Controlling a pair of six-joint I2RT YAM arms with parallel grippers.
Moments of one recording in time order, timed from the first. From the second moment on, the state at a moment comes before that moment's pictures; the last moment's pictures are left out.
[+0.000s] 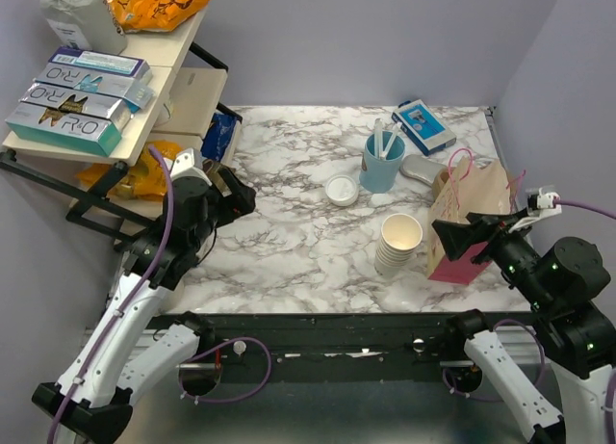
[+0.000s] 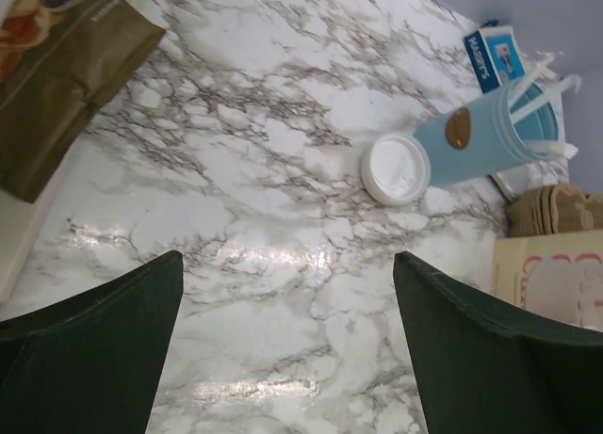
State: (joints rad) left arm -0.43 0.79 0.97 -0.61 -0.23 -0.67; right arm 0.30 0.42 1.09 -0.77 -0.12 0.32
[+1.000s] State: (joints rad) left arm -0.86 0.89 0.88 -0.42 -0.09 -0.66; right arm 0.30 0.71 1.21 -0.79 -0.33 0.26
